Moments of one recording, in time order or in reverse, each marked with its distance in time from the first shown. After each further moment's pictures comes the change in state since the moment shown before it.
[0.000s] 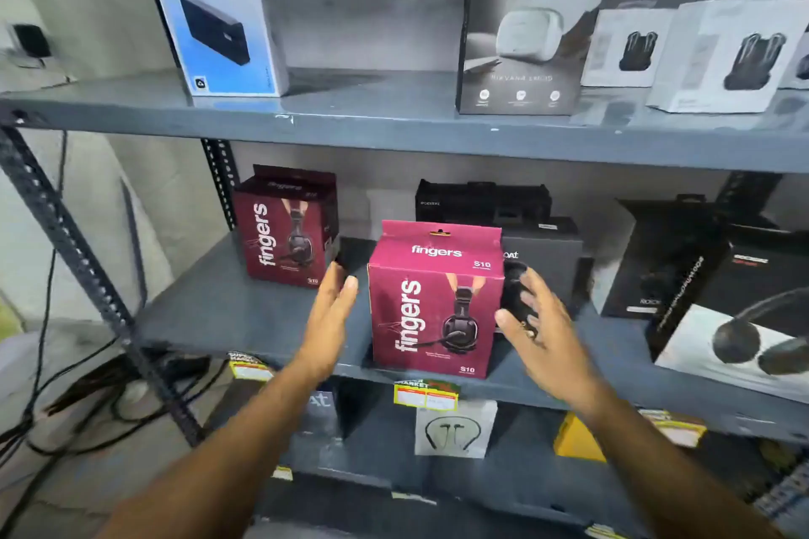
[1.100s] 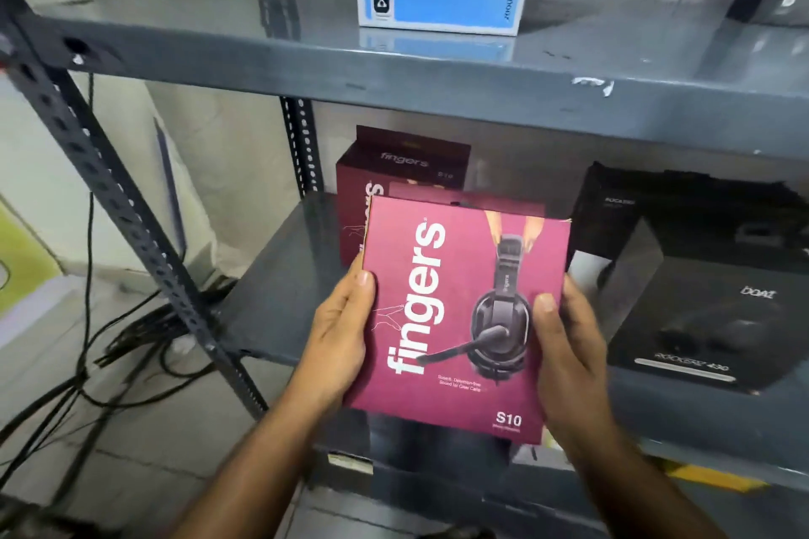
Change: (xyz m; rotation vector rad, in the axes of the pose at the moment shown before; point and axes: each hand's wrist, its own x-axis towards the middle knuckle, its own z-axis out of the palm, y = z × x) left_hand 0.050 -0.008 -0.172 -0.144 -0.027 -0.056; right_hand 0.064 -0.097 0.217 0.483 0.194 0.118
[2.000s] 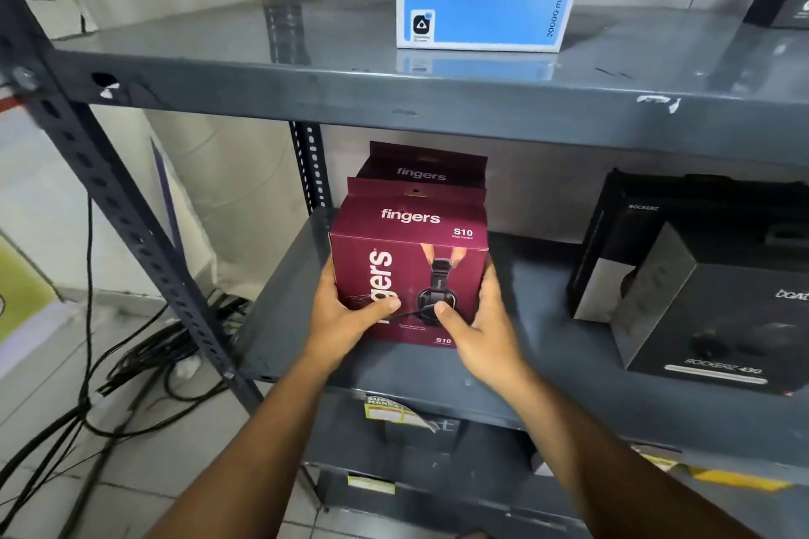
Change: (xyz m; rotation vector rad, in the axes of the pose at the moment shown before) left_hand 0.083 -0.049 -0.065 0.216 0.087 0.087; right_hand 0.049 0.068 0.090 -0.213 -0.202 0.113
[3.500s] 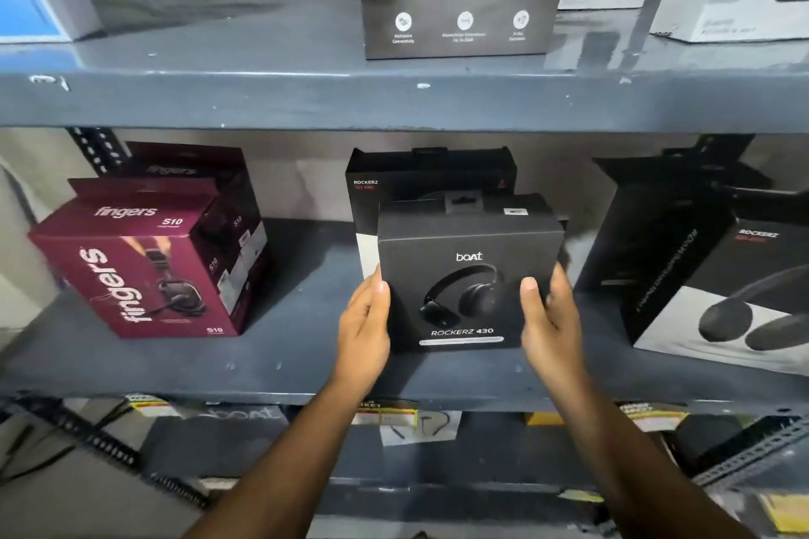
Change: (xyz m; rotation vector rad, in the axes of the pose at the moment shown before) left_hand -0.115 0.049 0.342 -0.107 -0.096 -0.097; right_hand -0.079 0.062 -0.358 0.010 0.464 -0.032
